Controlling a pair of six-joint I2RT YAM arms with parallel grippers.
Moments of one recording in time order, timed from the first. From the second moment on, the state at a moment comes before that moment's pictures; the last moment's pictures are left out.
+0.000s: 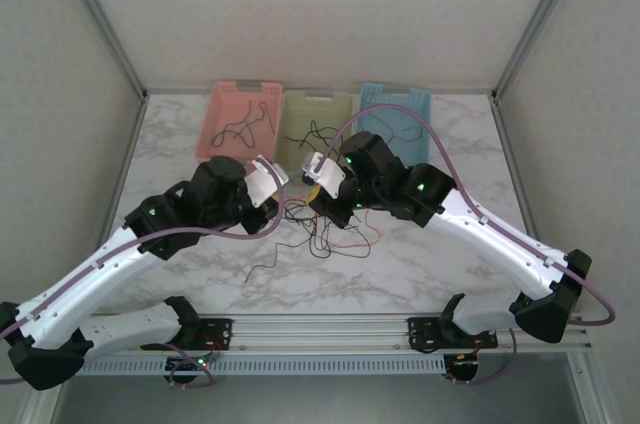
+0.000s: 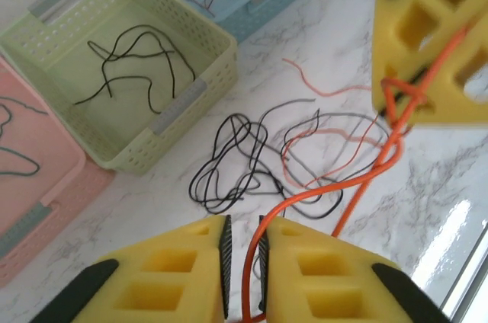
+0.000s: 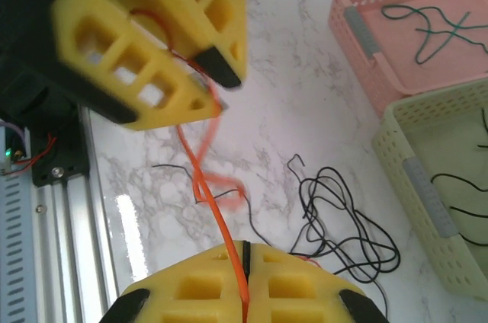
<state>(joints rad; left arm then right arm) -0.85 0.99 1.16 -0.83 -0.05 0.13 0.94 1.32 1.40 -0.80 -0.25 -0.21</state>
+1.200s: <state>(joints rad) -0.85 0.99 1.22 -0.82 0.24 0.14 0.90 1.19 1.27 -0.68 -0.44 -0.27</state>
